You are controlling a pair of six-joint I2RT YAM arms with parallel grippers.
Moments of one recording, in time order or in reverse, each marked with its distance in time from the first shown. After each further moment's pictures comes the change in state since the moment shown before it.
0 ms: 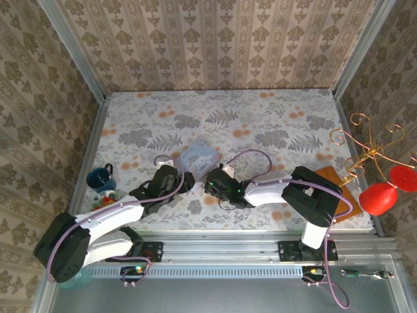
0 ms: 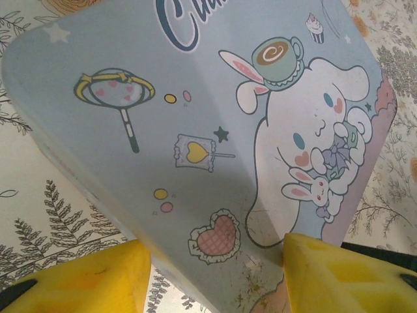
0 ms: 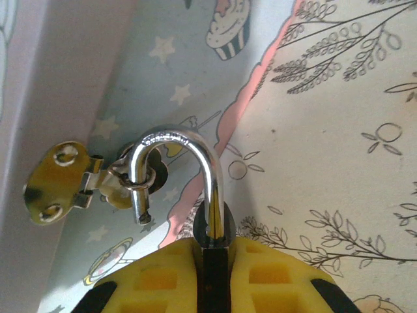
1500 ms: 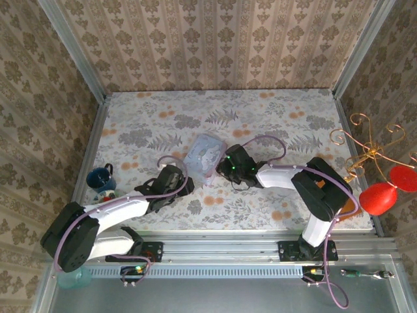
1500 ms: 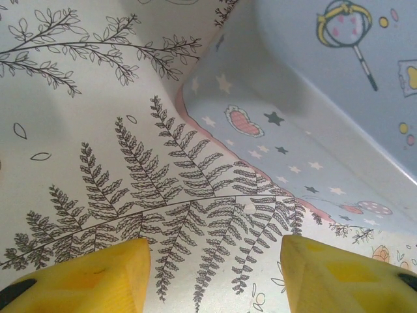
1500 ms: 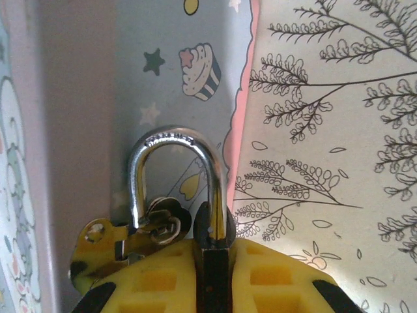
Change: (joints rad) left arm 0.004 0.094 0.037 -0.098 -0.005 0.020; right arm -0.272 -0.019 0.032 -0.053 -0.290 -0.081
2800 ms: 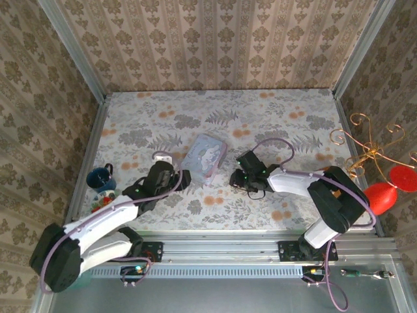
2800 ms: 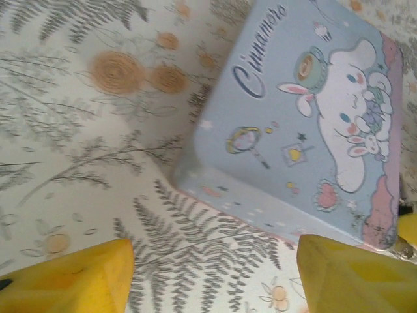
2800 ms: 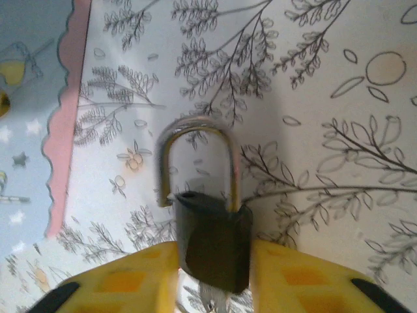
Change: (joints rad) left arm 0.048 -0.222 0.024 -0.079 -0.063 0.226; right arm -0.037 -0.172 -0.114 -0.283 0.001 -0.280
